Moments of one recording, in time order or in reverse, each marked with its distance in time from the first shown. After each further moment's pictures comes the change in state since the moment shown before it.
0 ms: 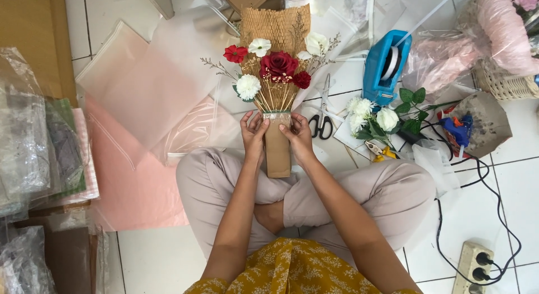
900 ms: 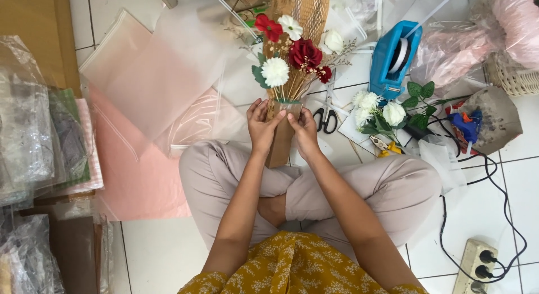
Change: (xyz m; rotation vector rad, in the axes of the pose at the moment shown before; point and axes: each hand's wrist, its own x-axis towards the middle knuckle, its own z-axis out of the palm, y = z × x) left_hand -0.012 0.030 0.034 0.352 0.022 0.156; right_hand 0.002 -0.002 0.000 -0.033 -0.005 -0.043
